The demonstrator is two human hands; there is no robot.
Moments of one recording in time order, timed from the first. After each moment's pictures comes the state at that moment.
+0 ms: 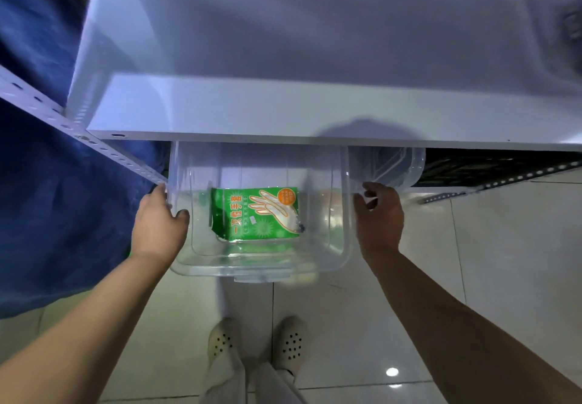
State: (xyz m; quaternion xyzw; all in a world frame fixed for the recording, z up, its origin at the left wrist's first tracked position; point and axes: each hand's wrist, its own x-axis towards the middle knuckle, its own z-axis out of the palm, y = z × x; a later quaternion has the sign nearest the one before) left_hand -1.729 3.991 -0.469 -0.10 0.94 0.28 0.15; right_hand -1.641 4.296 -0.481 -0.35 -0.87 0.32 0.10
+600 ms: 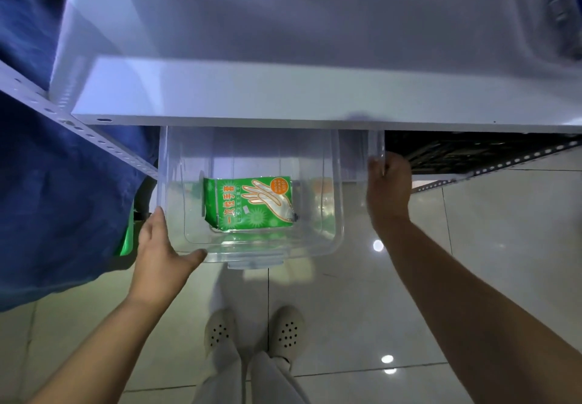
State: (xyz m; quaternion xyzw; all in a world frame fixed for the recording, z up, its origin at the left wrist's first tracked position) left_hand -1.654 3.985 -0.470 -0.10 0.92 0.31 0.21; right_hand -1.654 4.323 -0.459 -0.34 -0.85 0.38 0.14
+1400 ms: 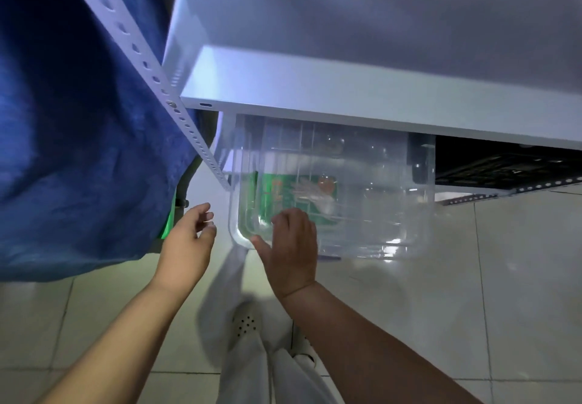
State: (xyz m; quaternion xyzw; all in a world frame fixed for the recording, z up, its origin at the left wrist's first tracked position) left_hand -1.668 3.904 -0.471 -0.15 0.85 0.47 0.19; right_hand -1.626 4.056 -0.474 -0.09 -0.97 0.21 0.07
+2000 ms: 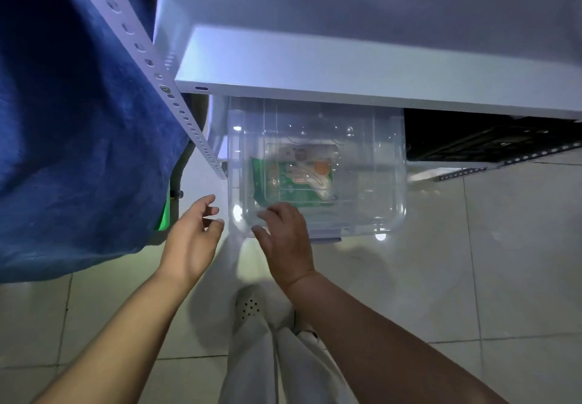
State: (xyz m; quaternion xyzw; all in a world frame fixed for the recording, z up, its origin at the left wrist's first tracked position) left_hand -1.666 3.896 -0.472 -0.11 0.86 0.43 0.25; right_hand -1.614 4.041 -0.489 -0.09 -0.94 0.31 0.04
